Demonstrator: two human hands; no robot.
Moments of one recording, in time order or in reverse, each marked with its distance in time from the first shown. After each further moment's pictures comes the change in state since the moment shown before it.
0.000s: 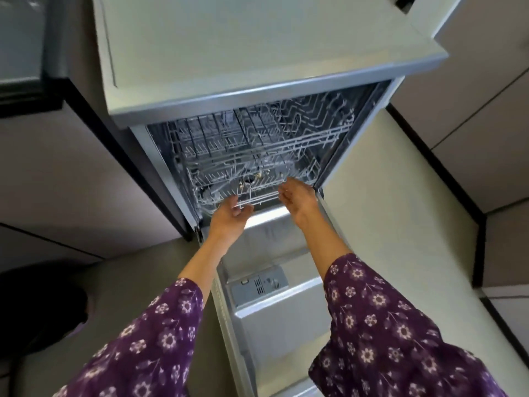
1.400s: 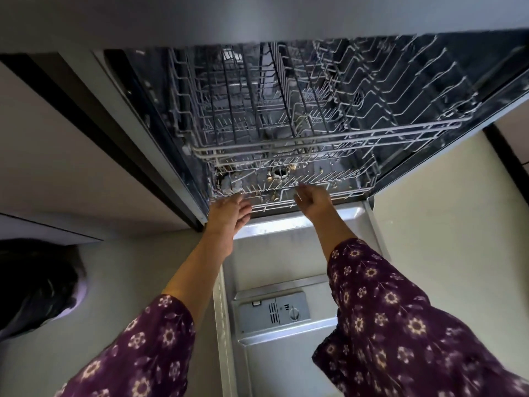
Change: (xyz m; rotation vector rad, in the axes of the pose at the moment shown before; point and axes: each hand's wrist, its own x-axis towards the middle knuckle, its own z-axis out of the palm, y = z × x) left_hand 0.133 -0.067 0.009 -0.717 0.198 -0.443; right_hand 0.217 0.098 0.029 0.086 -0.023 0.269
